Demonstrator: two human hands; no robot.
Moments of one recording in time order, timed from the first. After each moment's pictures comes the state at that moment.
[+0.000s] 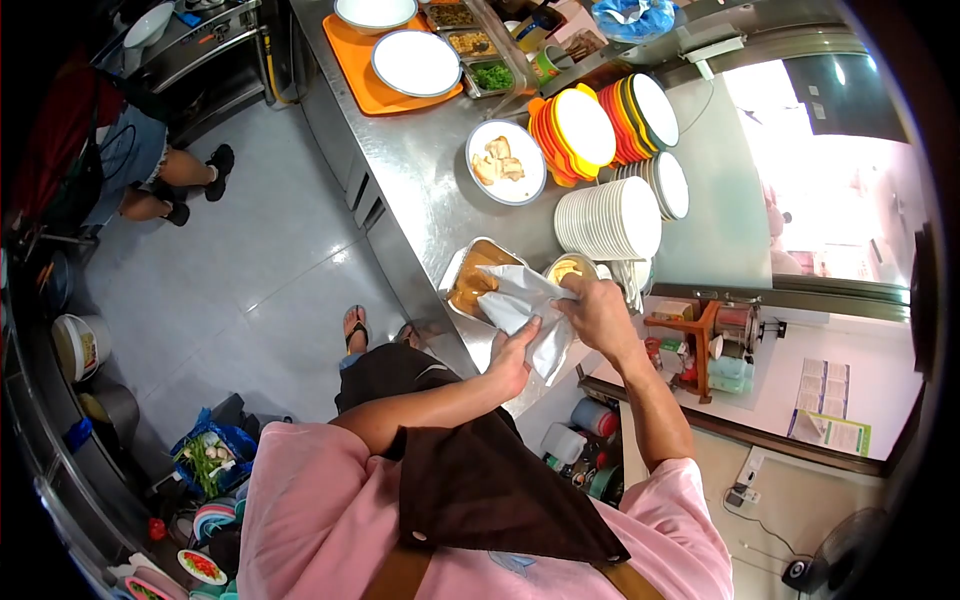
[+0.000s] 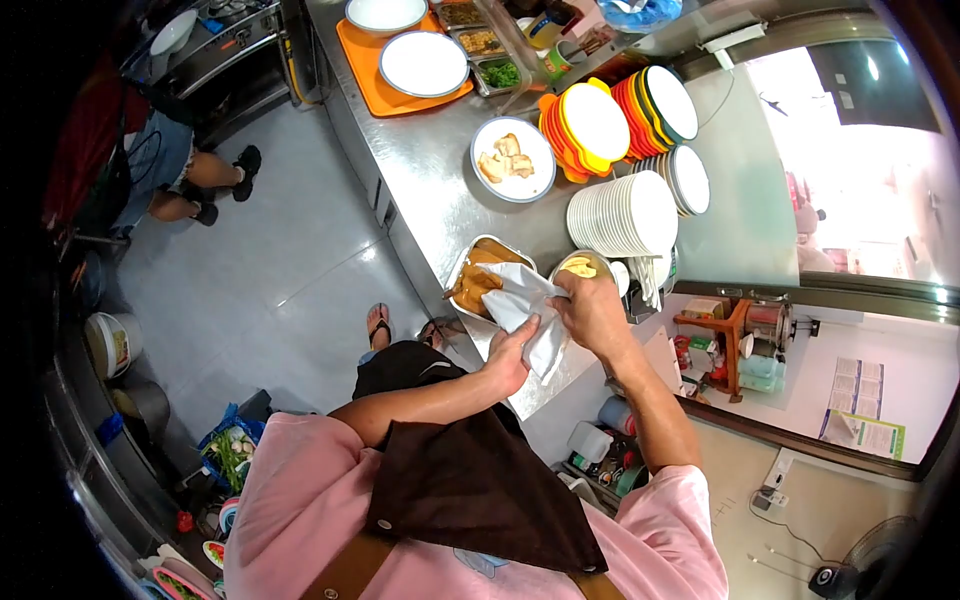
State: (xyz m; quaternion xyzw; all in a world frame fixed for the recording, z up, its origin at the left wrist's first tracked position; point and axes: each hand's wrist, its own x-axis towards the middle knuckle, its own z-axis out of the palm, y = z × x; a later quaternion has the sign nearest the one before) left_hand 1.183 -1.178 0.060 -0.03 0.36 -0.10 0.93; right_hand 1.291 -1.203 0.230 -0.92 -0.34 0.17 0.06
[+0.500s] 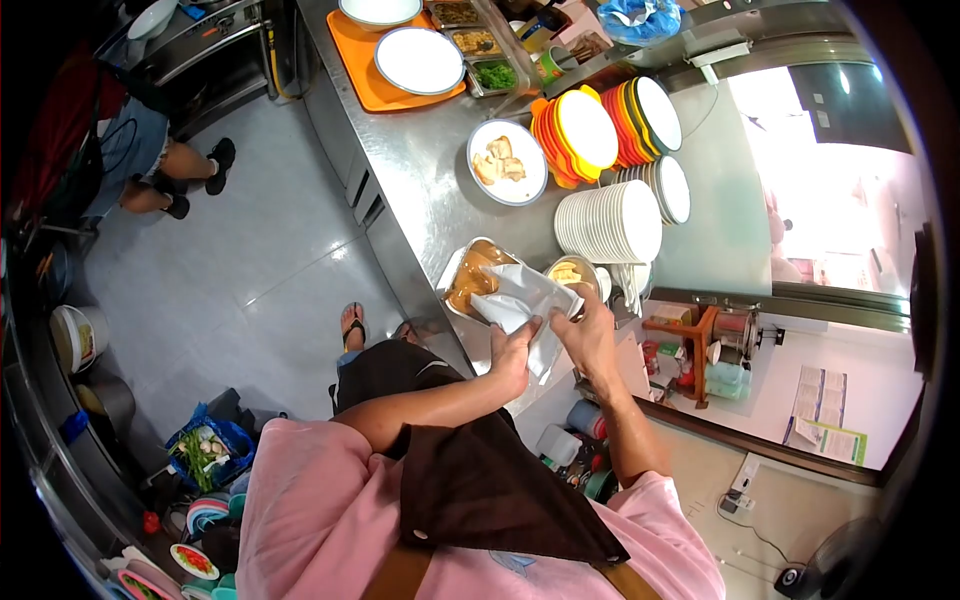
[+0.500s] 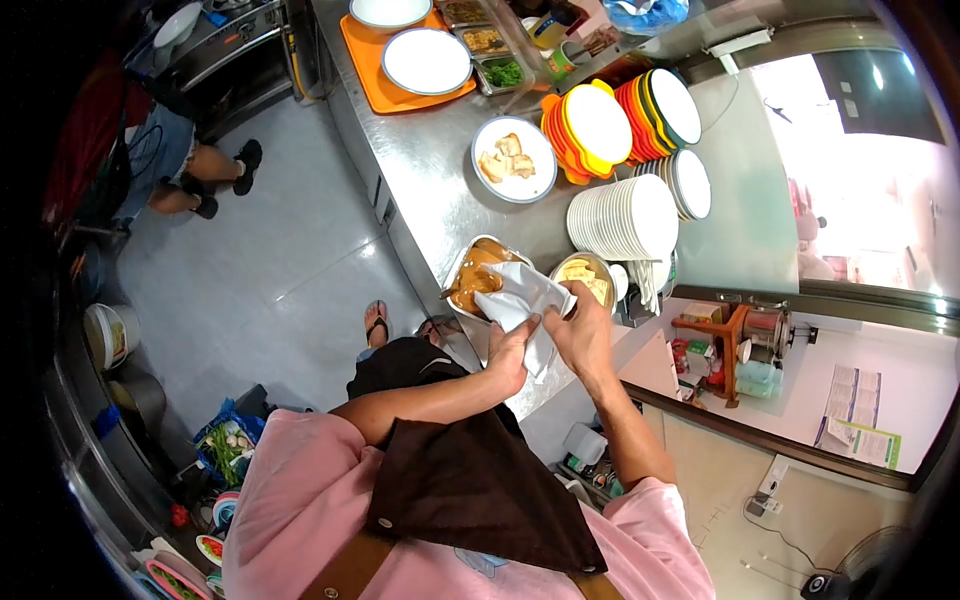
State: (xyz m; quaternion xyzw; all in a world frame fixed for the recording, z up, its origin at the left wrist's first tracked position) left_hand 1.194 -1.183 0.074 0.03 0.41 -0.02 0.91; right_hand 1.261 -1.211 0.207 -0.95 -0.12 0.14 0.24
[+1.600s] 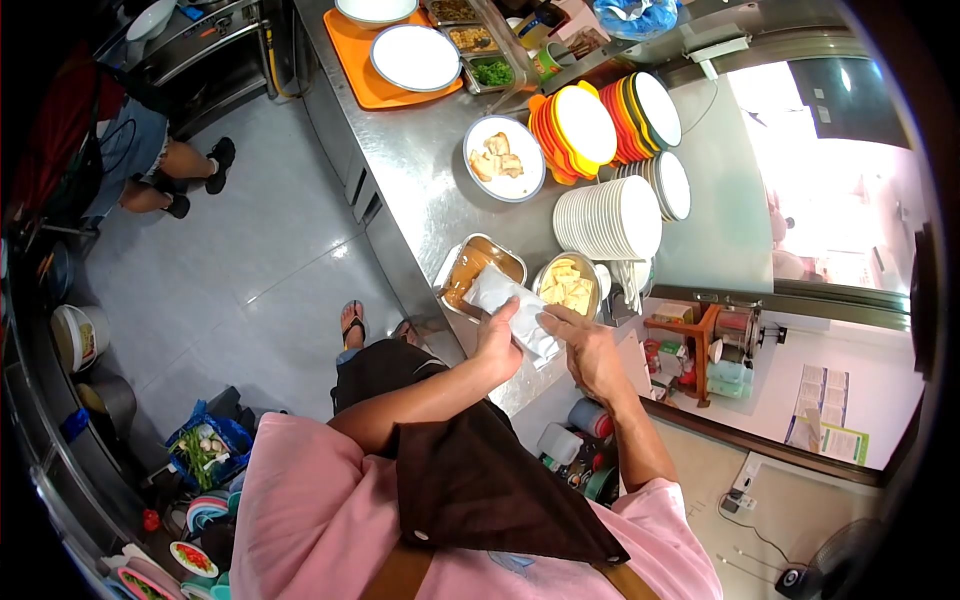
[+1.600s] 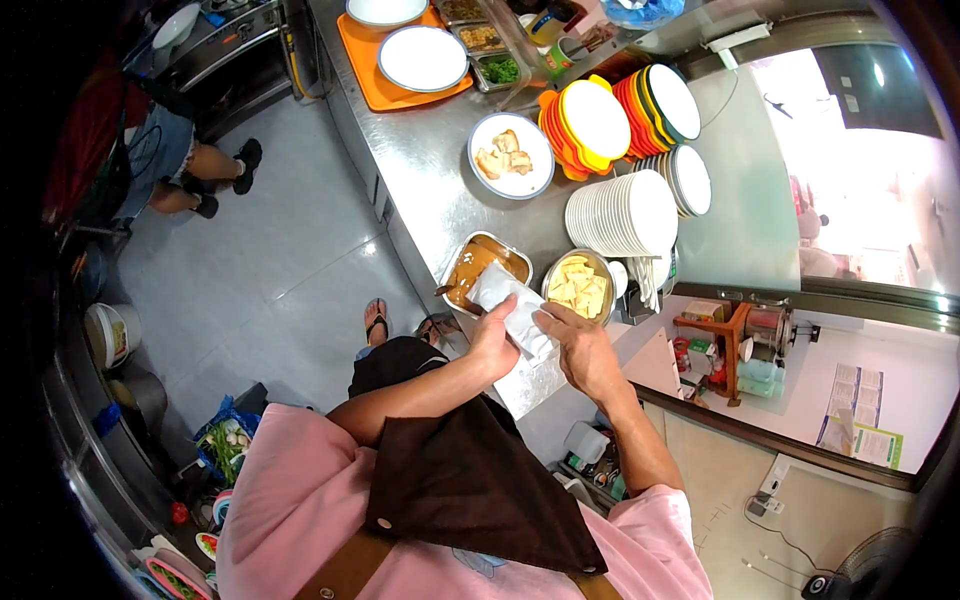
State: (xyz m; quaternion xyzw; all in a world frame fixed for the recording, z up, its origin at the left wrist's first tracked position) left_hand 1.204 -1.166 0.050 -0.10 0.34 -0.05 0.93; right_hand 1.252 -1.247 0.222 -0.90 -0.36 0.20 0.12
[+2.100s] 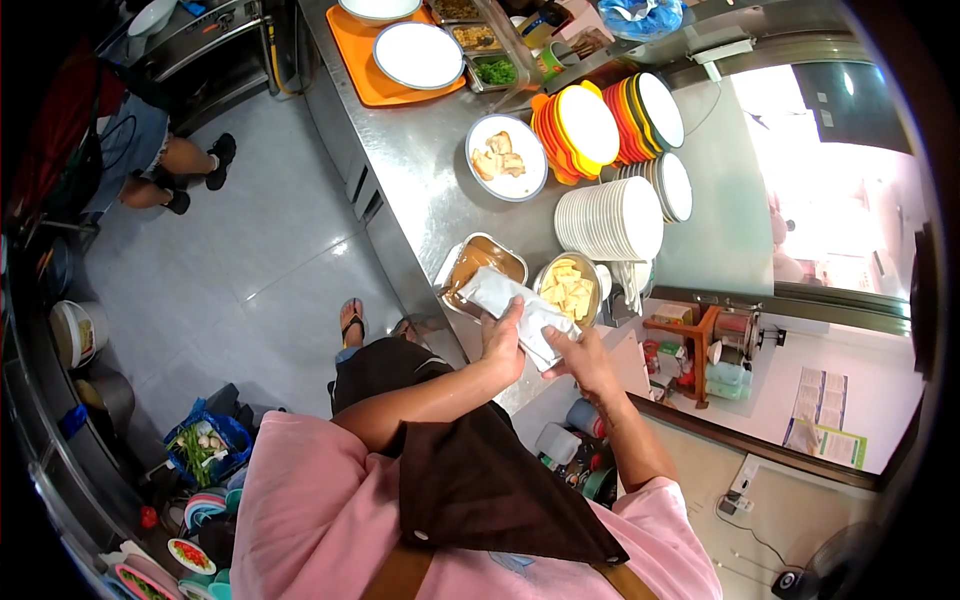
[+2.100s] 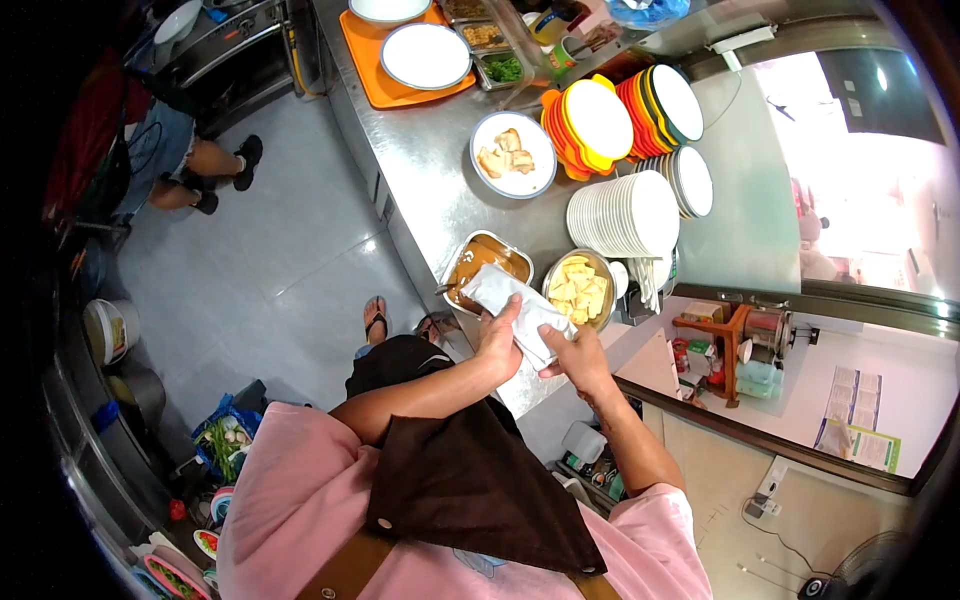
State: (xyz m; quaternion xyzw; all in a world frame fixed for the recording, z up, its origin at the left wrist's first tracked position) left_hand 1.208 -1.178 0.060 -0.04 0.41 0.03 0.91; right_hand 1.243 -1.252 0.196 -0.83 0.08 0.37 0.42
